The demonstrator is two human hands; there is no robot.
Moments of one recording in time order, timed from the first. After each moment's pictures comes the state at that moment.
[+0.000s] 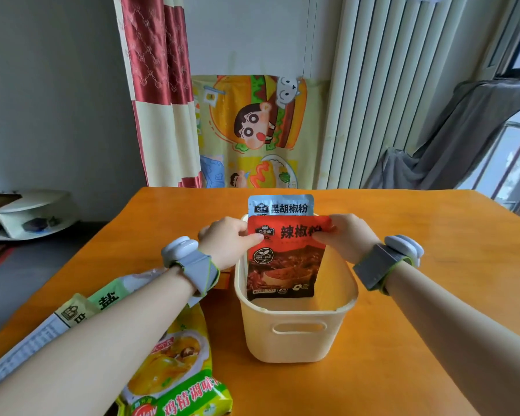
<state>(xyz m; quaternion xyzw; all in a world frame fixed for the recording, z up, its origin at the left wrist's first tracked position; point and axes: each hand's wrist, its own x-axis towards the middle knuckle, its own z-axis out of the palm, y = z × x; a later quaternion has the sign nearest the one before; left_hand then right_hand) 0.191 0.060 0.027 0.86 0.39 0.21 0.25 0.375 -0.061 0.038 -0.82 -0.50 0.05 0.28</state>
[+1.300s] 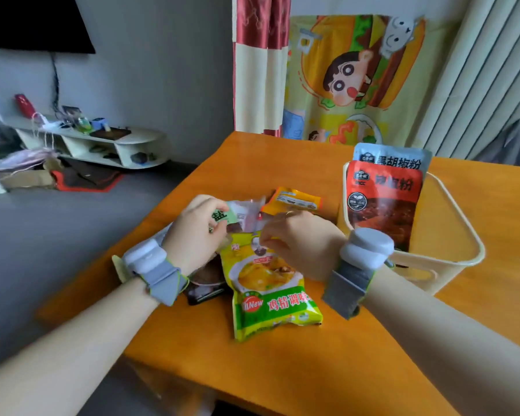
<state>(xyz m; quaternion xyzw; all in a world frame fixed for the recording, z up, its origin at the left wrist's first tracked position) -0.014 0.024 -0.016 0.81 0.46 0.33 0.13 0.161 -0.050 0.025 -0.59 -0.80 0.06 0.09</state>
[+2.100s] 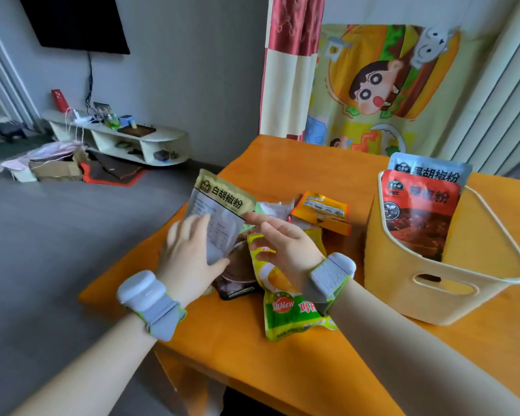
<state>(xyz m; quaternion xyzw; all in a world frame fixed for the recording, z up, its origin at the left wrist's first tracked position) -0.073 -0.001 -0.041 0.77 0.60 0.23 0.06 0.097 -0.021 -0.024 -0.44 -0.50 0.56 0.49</state>
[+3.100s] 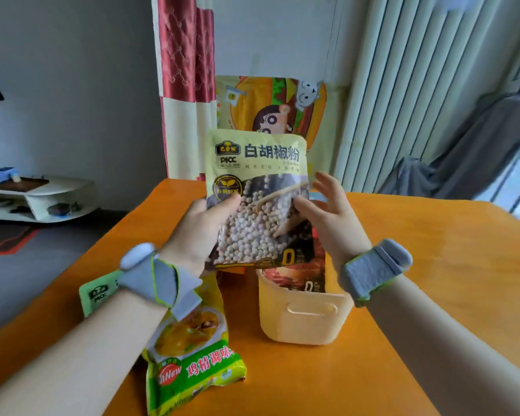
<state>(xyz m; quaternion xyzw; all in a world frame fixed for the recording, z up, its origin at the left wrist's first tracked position) 0.116 -0.007 0.073 0.61 0.31 0.46 0.57 0.275 -0.078 0.077 -0.62 -0.48 0.17 0.59</state>
